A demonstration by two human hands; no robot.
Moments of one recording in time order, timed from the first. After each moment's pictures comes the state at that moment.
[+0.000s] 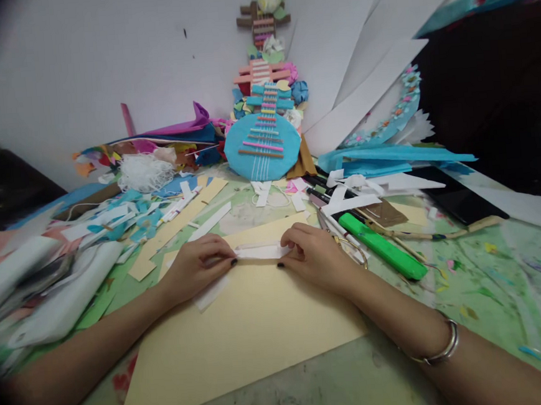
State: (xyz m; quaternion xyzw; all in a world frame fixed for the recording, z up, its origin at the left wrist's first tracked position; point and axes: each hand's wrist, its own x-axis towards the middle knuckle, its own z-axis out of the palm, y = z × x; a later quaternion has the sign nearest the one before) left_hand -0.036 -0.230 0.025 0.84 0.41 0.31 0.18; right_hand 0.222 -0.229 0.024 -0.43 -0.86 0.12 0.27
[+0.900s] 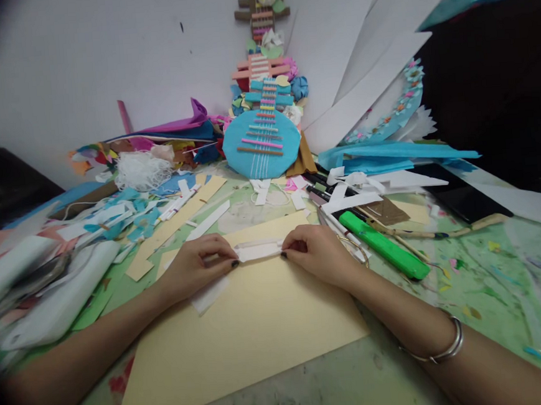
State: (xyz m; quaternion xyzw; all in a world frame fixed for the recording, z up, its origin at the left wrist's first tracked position) left_hand -0.032 -0.229 0.029 0.81 0.45 0.28 0.25; right_hand 0.221 -0.225 0.027 -0.49 -0.79 0.26 0.25
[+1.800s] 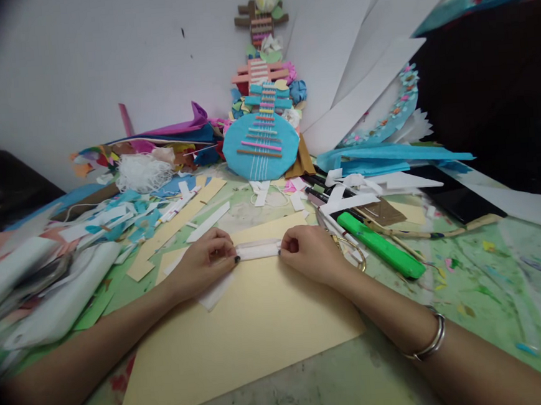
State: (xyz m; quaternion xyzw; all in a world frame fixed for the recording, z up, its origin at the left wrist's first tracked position) left_hand -0.025 -0.228 0.023 0.79 0.50 0.26 0.24; right_hand 0.209 -0.225 0.029 -0.55 -0.77 0.23 0.22
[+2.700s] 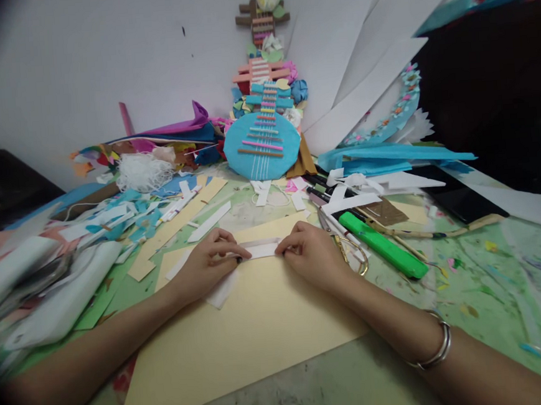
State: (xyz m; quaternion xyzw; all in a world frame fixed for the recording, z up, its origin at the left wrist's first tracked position) left_hand -0.017 -0.233 0.025 0.78 0.50 0.28 0.25; right_hand 0.209 -0.229 0.019 -0.51 -0.78 0.22 0.29
